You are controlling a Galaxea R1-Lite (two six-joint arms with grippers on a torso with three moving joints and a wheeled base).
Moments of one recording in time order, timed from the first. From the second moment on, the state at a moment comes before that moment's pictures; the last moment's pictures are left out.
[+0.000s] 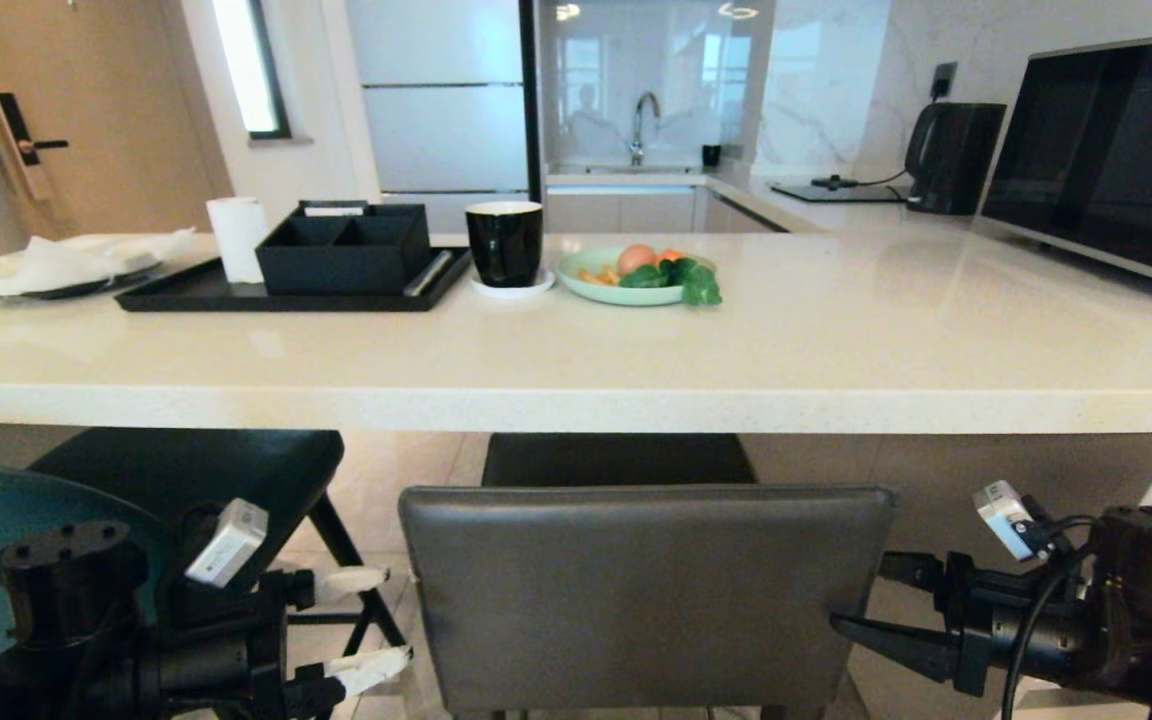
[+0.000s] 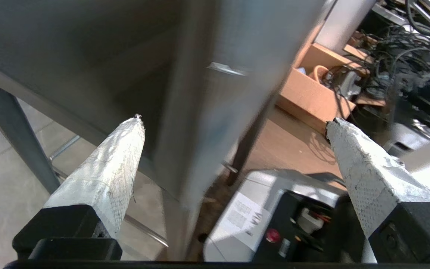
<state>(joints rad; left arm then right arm) -0.04 1.95 -0.09 -1.51 -1.04 0.06 0.00 1.99 -0.11 -1.51 1.03 -0.07</state>
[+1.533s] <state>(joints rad) -0.23 2.08 -0.29 -1.52 -0.89 0.04 0.15 2.06 -0.24 -1.51 1.13 0.02</state>
